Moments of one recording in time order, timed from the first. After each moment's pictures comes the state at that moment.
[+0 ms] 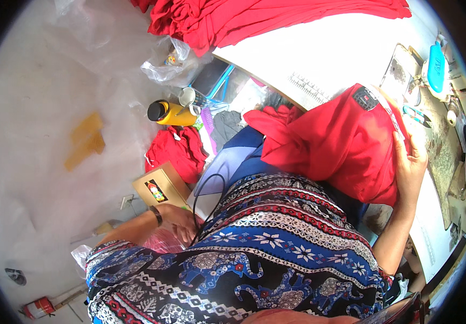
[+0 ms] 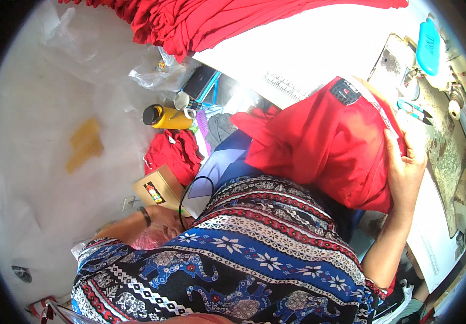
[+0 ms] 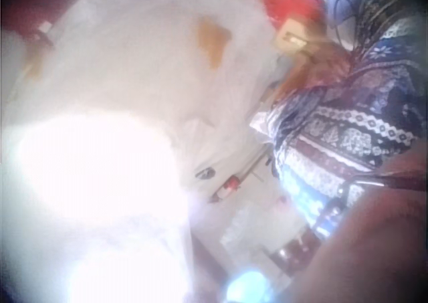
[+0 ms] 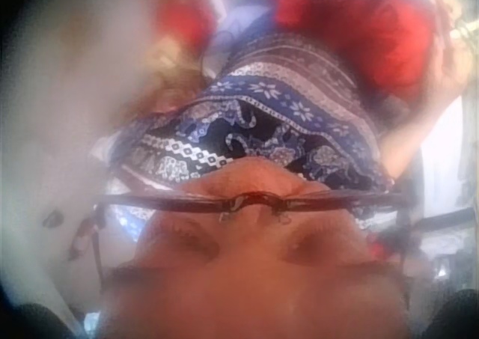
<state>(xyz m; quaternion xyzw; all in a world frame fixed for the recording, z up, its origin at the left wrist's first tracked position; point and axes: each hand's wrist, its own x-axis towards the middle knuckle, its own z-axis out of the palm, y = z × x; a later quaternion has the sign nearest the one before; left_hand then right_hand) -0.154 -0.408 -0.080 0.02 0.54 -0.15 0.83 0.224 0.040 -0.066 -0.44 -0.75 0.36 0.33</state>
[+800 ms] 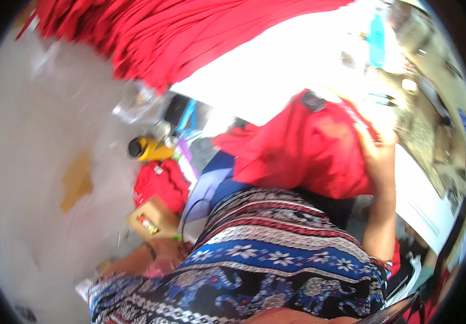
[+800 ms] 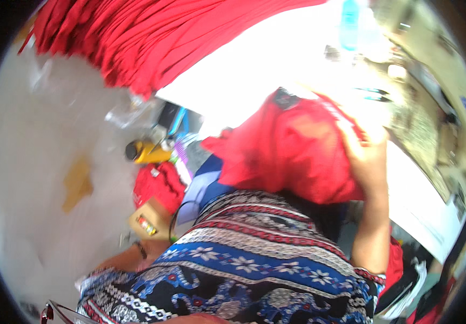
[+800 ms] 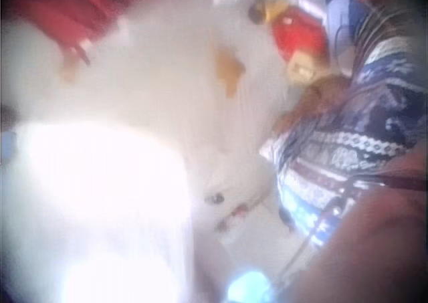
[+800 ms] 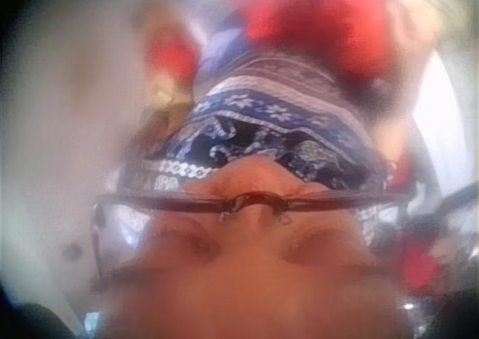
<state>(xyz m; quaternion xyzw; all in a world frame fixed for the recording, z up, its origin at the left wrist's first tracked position) -0.188 -0.403 -0.091 0.01 0.47 -0.08 0.88 0.216 0.032 -0.062 -0.43 -0.73 0.39 0.37</state>
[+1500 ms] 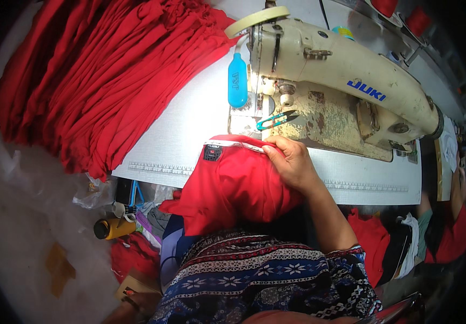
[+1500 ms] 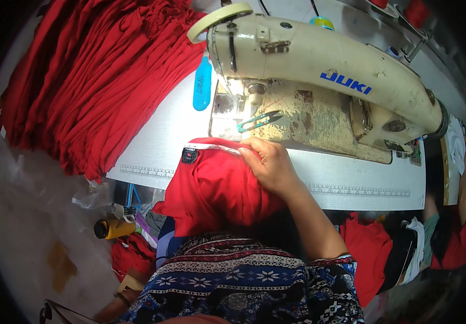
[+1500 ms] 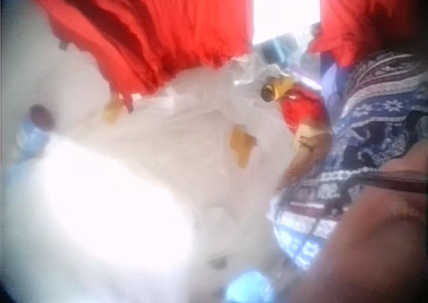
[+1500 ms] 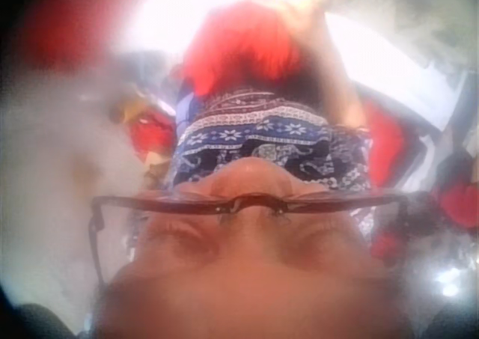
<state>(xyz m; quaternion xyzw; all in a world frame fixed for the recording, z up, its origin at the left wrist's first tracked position) -0.271 -0.314 -0.093 0.11 0.62 -0.09 0.77 0.227 0.040 -0.044 -0.41 -0.75 0.37 0.37</state>
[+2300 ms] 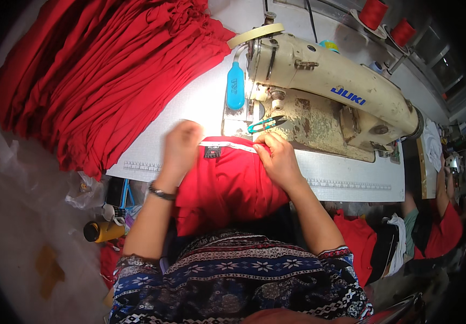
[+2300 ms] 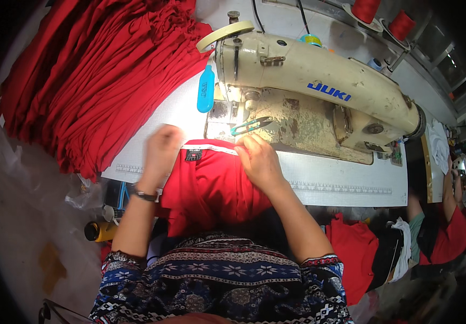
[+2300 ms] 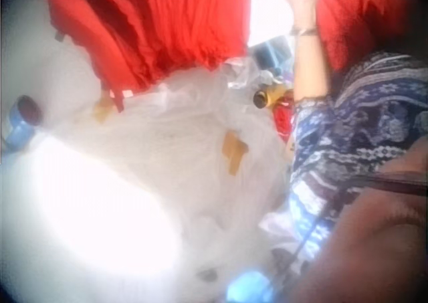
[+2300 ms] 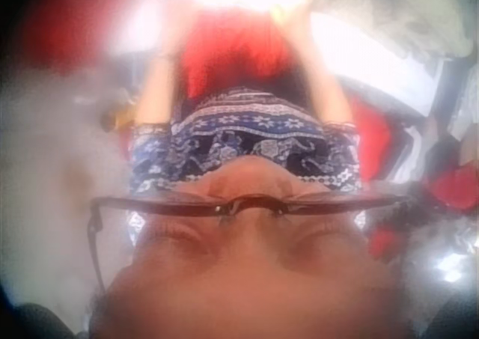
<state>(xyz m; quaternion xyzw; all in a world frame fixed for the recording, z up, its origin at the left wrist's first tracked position) -0.040 0.022 -0.047 0.59 0.57 0.50 0.27 0.219 0.044 -0.055 -0.44 -0.79 0.22 0.37</state>
